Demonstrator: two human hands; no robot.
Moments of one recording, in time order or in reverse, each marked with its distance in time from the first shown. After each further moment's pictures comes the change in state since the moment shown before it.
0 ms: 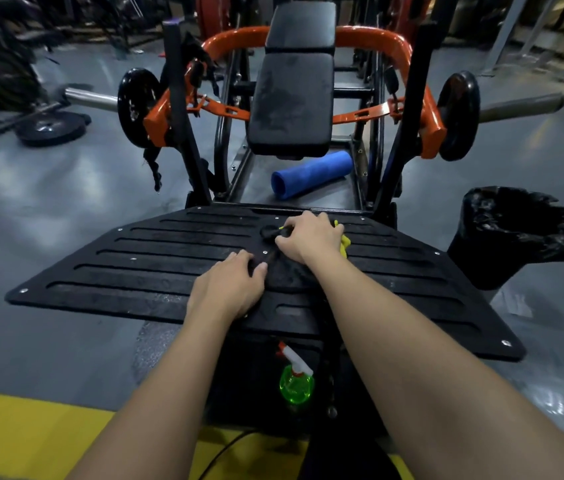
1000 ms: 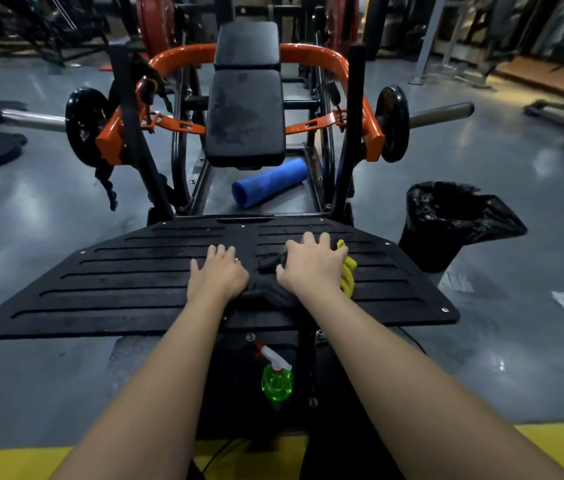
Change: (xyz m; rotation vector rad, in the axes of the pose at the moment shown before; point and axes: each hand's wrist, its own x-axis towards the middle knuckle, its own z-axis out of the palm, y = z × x) left_hand 0.039 0.017 0.013 0.071 -0.082 0.076; right_hand -0.099 0.019 -0.027 -0.236 0.091 0.127
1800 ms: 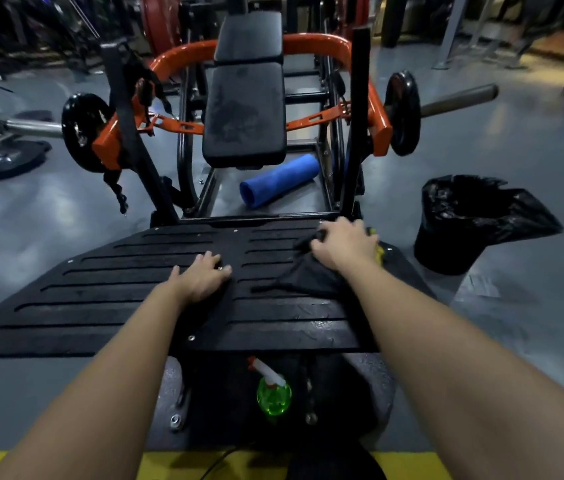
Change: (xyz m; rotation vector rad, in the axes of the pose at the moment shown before) left_hand 0.033 -0.006 -0.009 -0.047 -0.250 -0.041; right_hand 0.096 0.096 0.022 0.245 -0.042 0.099
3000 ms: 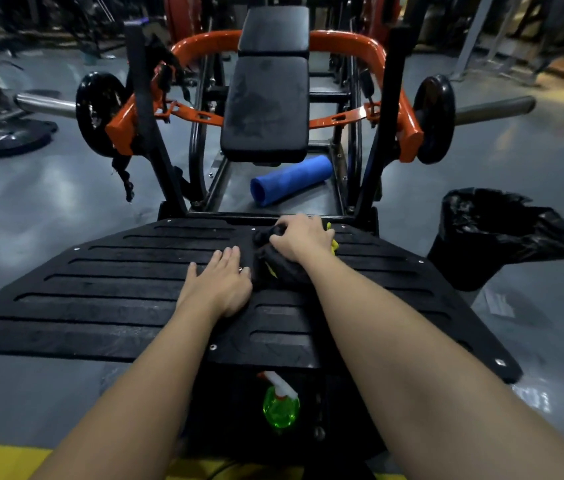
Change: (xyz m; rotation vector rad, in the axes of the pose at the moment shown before) left_hand -0.006 -0.001 0.016 0.096 0.114 0.018; right_hand 0.036 -0.106 0.045 0.132 -0.071 -0.156
